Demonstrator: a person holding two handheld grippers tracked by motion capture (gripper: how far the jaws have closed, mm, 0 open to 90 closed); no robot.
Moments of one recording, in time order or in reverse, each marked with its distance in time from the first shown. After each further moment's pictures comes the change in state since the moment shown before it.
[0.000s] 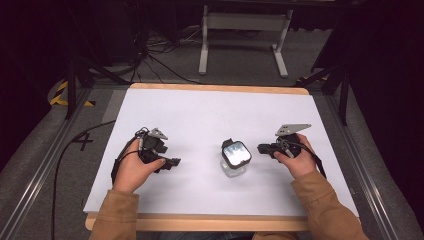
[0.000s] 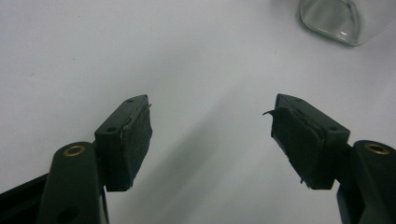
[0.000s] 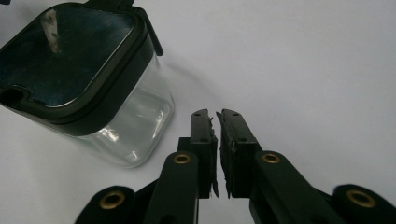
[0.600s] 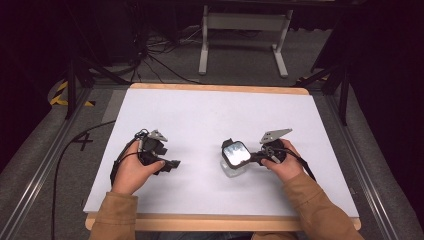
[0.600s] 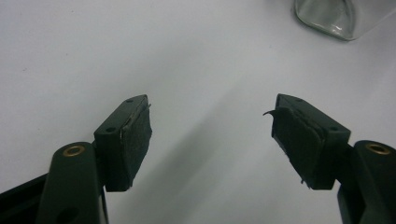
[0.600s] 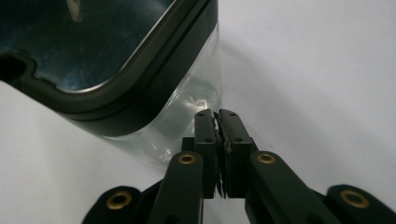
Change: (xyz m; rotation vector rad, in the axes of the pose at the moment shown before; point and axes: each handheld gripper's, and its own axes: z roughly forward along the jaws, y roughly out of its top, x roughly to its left) left arm -0.003 -0.001 0.000 0.011 -0.013 0.005; right arm 0.020 -0.002 0.034 0.088 0.088 -0.065
